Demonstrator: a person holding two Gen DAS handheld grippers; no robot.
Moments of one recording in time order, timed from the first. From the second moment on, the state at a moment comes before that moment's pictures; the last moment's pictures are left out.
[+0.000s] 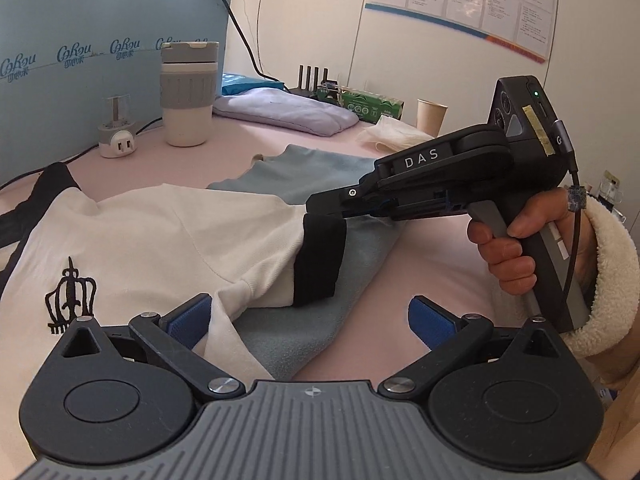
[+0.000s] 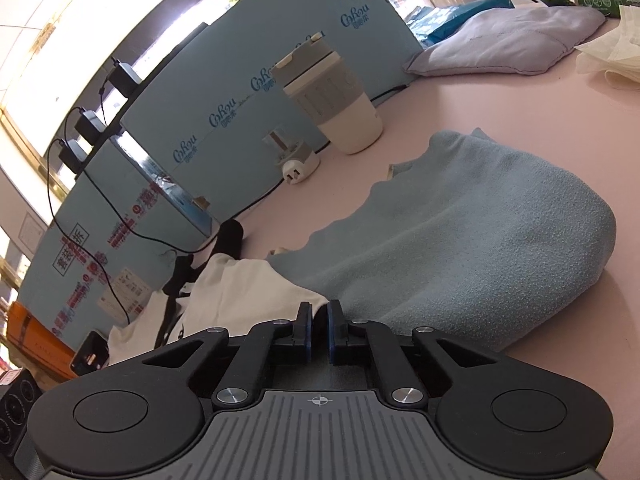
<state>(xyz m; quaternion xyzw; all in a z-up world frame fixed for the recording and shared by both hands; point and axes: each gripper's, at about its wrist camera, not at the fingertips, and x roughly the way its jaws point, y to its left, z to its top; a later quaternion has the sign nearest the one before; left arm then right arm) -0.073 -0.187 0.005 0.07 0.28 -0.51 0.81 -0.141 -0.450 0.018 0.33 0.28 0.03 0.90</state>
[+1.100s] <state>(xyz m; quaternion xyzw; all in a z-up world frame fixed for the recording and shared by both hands) -0.058 -0.170 0.005 0.03 0.30 -0.53 0.79 -0.041 -0.311 0.083 0.24 0.39 0.23 0.86</state>
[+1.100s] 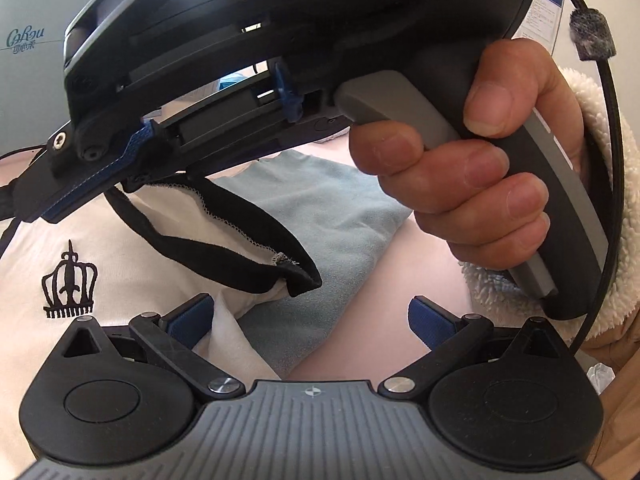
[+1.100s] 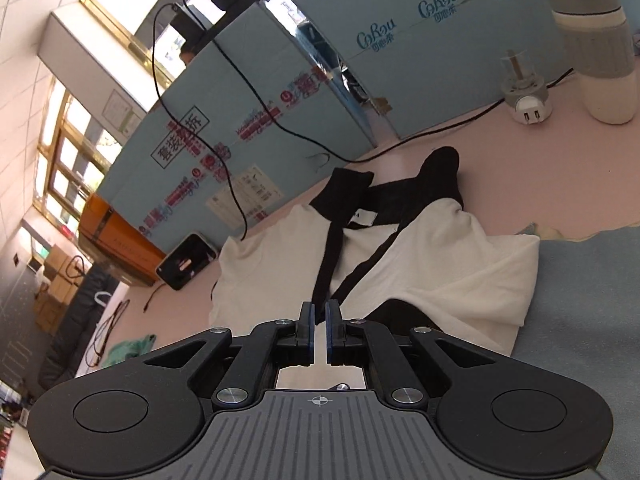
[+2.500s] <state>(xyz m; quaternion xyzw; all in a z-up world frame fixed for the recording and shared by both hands) -0.039 -0.159 -0.004 0.00 0.30 -0.54 0.78 -0.095 -0.310 0.077 0.05 0.37 0.19 0.91</state>
